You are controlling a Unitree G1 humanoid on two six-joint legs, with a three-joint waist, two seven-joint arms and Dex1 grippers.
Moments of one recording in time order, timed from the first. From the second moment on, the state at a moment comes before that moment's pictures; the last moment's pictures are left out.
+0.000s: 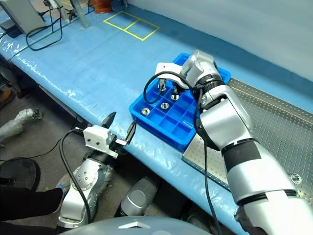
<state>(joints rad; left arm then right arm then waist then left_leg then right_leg) 0.22 0.12 -0.17 -0.48 -0.04 0.08 -0.18 -1.44 -0.22 0.45 1.36 -0.49 0.20 1.00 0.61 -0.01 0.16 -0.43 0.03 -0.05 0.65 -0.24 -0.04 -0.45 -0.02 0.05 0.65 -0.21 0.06</state>
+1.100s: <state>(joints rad) 0.18 0.12 -0.18 -0.48 -0.02 0.08 -0.20 -1.44 -0.25 0.45 1.37 -0.51 0.22 1.04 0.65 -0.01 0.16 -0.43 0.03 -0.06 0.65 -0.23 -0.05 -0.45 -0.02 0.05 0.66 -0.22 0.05</state>
